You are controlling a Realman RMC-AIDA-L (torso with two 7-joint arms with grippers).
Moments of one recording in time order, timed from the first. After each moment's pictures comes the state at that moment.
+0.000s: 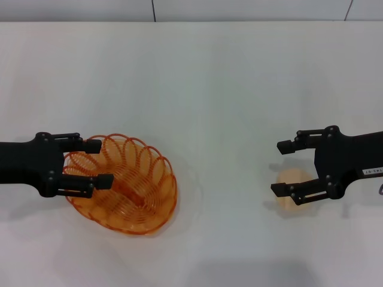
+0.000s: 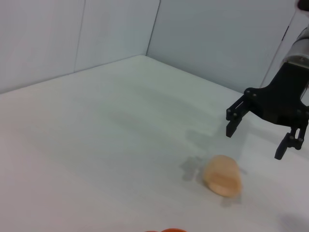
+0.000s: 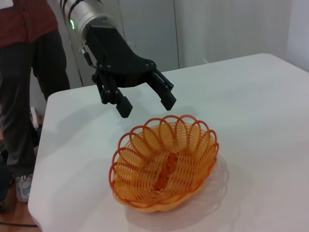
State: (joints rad) left arm -0.41 -2.00 0.69 0.88 2.11 1.83 -1.51; right arm 0.29 2.01 -1.31 -1.29 -1.84 -1.51 1.69
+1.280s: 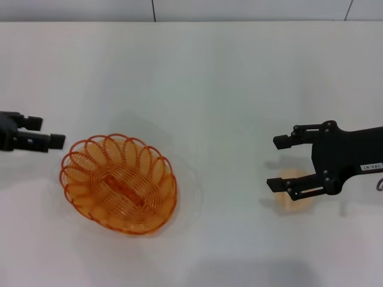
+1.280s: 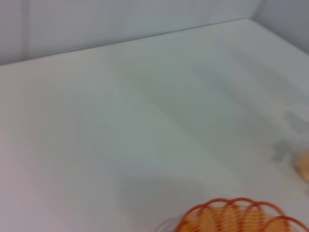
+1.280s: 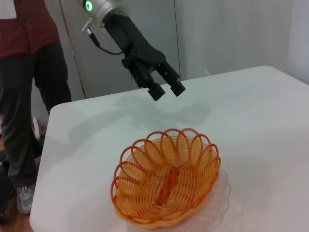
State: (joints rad) left arm -0.44 -1.95 0.68 1.12 2.26 1.78 -1.98; right arm 0.29 2.01 -1.31 -1.29 -1.81 -1.51 1.69
